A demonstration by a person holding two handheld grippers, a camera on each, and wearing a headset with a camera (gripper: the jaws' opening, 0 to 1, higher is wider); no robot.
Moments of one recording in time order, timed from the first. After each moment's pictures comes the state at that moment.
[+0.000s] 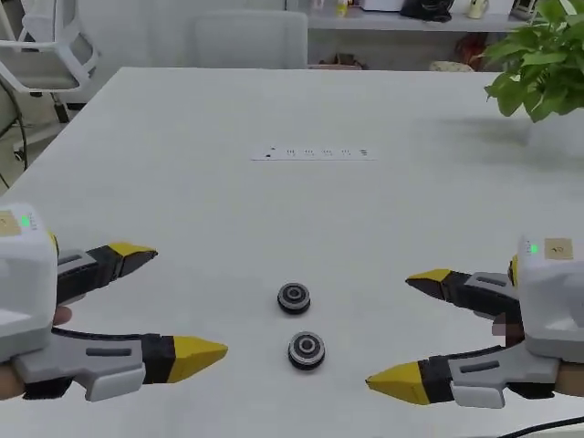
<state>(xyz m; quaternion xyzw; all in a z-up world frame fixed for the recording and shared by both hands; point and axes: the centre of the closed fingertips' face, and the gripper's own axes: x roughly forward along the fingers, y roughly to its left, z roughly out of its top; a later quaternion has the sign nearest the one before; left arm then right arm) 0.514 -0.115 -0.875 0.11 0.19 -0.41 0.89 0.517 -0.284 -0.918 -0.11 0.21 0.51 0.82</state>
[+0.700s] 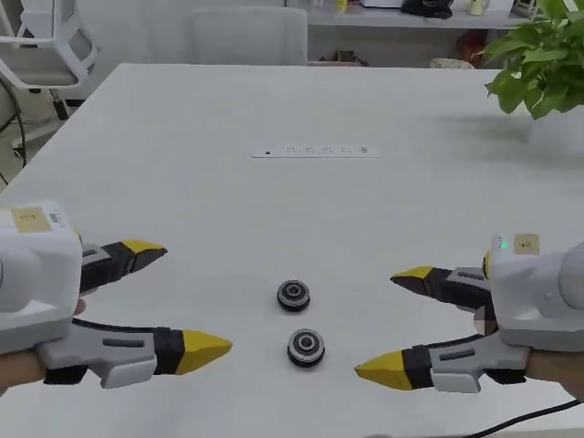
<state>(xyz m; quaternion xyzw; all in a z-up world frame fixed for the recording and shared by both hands) 0.524 -0.118 -0.885 0.12 0.20 -0.41 0.88 0.528 -0.277 -0.931 -0.13 0.22 0.52 0.82</state>
